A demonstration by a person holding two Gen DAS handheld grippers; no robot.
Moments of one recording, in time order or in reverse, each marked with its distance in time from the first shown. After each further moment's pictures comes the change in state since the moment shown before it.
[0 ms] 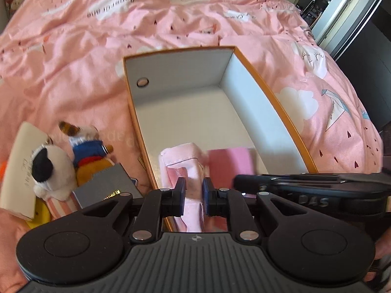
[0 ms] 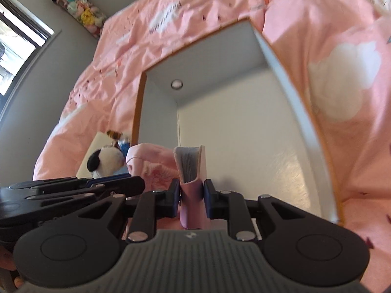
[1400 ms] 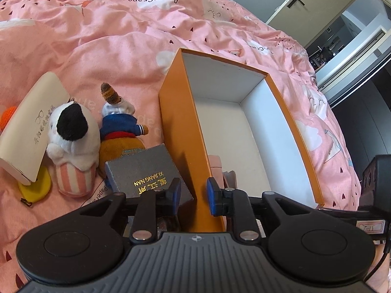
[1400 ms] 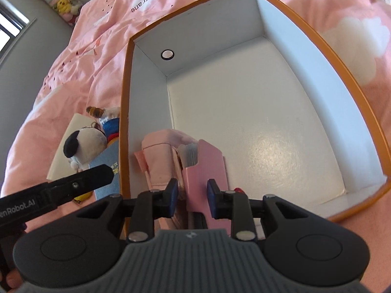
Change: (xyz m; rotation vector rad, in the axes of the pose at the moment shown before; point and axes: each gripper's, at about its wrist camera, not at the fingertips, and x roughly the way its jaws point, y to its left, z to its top) left arm -0.009 0.084 -0.038 -0.232 -0.129 -0.127; right arm 0.033 0.034 -0.029 0.036 0.019 -0.142
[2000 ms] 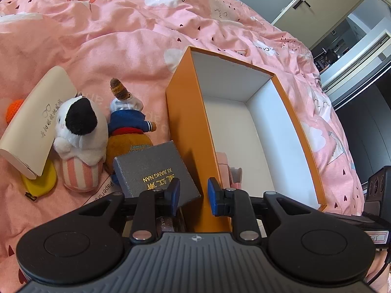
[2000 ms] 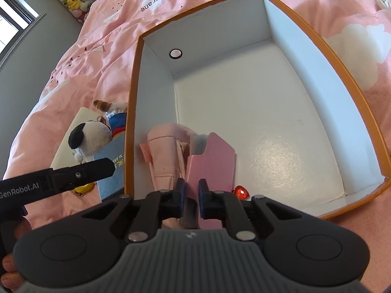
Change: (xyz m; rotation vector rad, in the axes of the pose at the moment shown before) left arm -0.002 0.007 -0.001 -0.024 0.006 0.013; right arm -0.001 0.003 -0.005 -0.059 -0.007 0.011
